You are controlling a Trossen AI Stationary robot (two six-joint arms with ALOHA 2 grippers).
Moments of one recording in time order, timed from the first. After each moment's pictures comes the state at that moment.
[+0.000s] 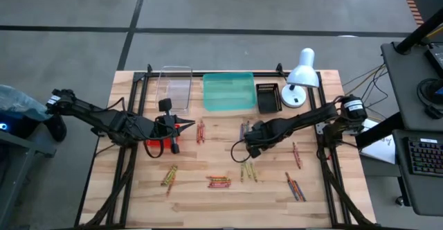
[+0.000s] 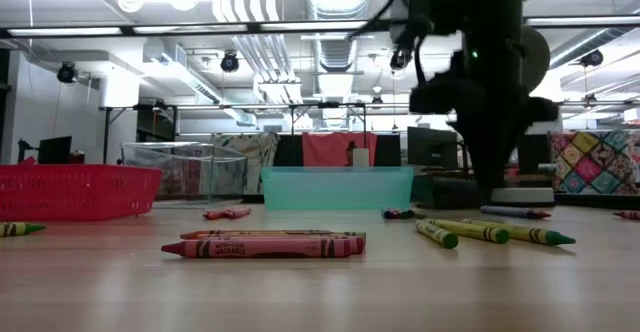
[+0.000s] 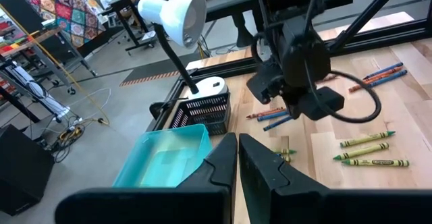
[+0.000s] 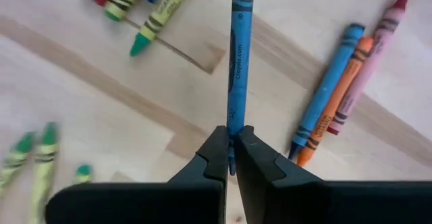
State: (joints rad) left arm -0.35 0.97 0.84 -0.19 -0.65 0.14; right arm 0.12 1.72 1.10 -0.90 0.09 1.11
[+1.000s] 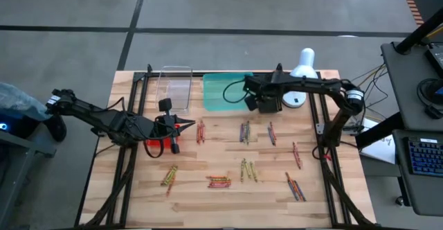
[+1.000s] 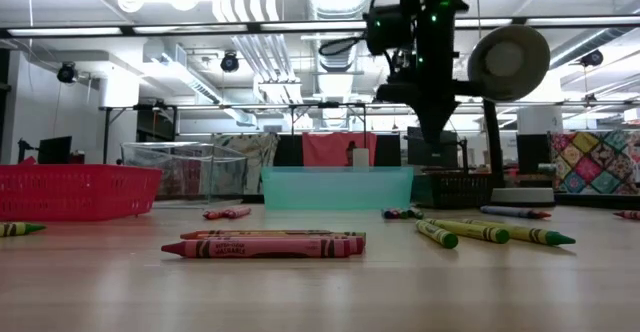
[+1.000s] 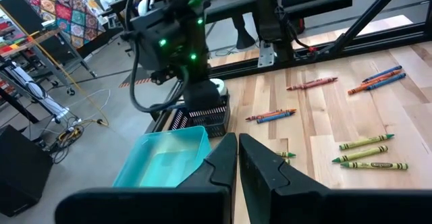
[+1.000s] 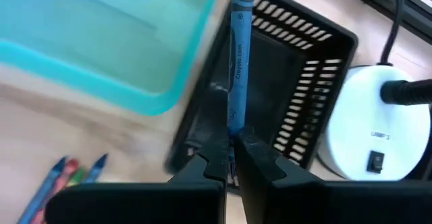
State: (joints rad) left arm -0.35 0.97 0.84 -0.19 -0.64 0.14; right arm -0.39 1.71 1.36 -1.07 0.29 0.71
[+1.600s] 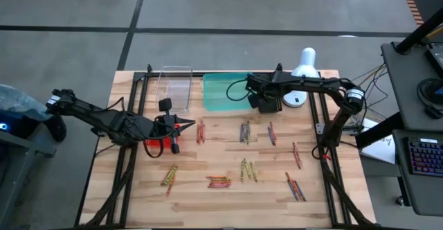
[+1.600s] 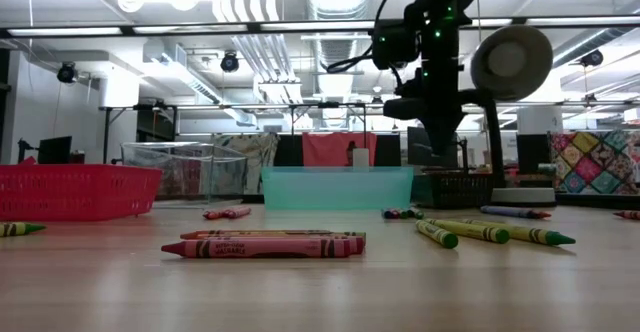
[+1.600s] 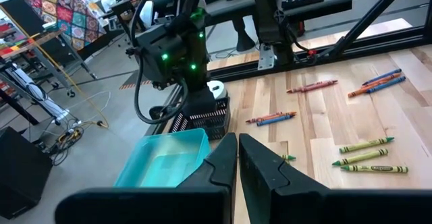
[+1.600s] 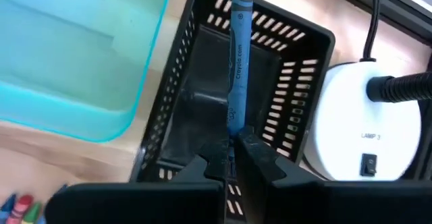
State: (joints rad) left arm -0.35 0.97 0.84 -0.17 -0.64 0.15; right arm -0.43 1.71 1.29 -1.01 0.34 0.74
